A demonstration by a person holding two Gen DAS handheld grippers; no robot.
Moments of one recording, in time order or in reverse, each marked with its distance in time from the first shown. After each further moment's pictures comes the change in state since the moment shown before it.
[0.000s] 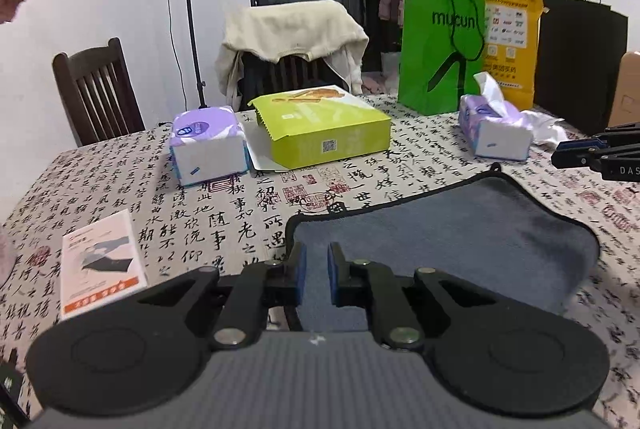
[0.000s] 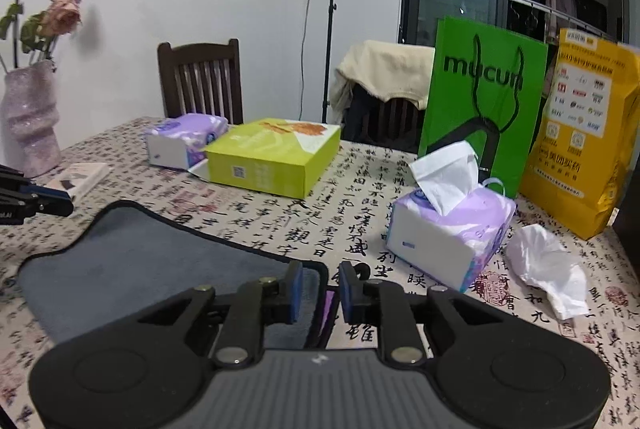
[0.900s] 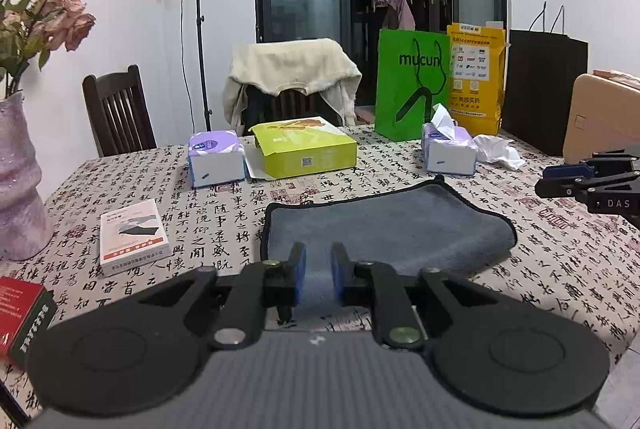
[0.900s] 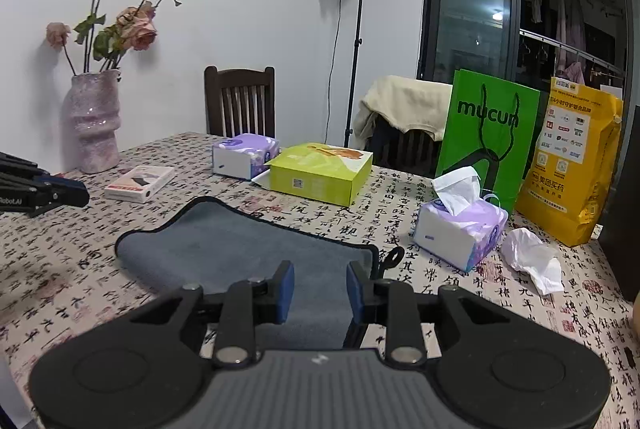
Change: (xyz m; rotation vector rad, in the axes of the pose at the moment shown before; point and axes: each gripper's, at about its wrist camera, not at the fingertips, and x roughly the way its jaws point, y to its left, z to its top) left arm -0.120 -0.040 -0.045 -0.024 -0.115 0.007; right arm -0.116 0.052 -0.037 -0.042 -0.083 0.033
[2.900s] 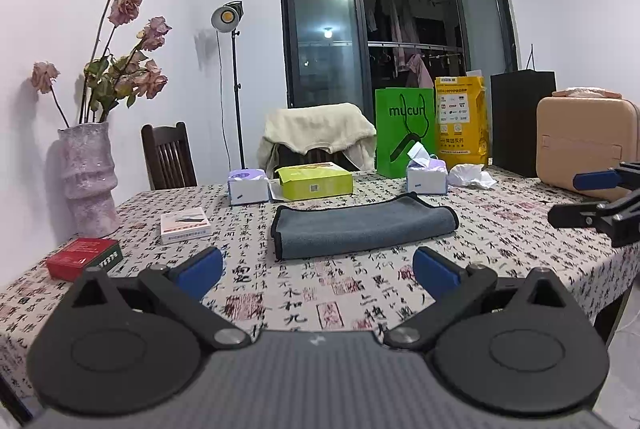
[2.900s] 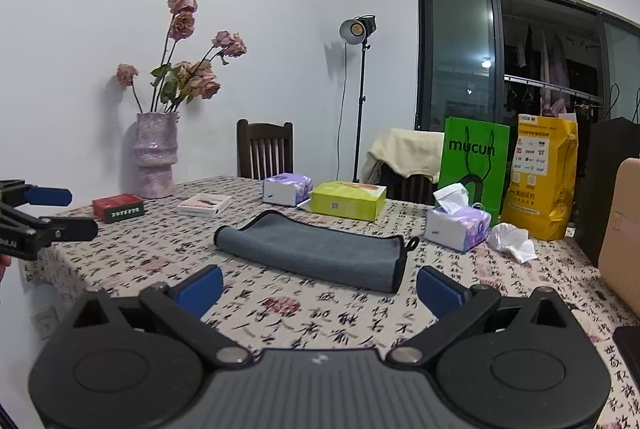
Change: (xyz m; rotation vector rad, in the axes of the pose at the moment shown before) left arm -0.169 -0.078 -0.111 0.005 -0.224 0.124; right arm -0.170 0.081 -0.094 0.012 -0.187 -0.002
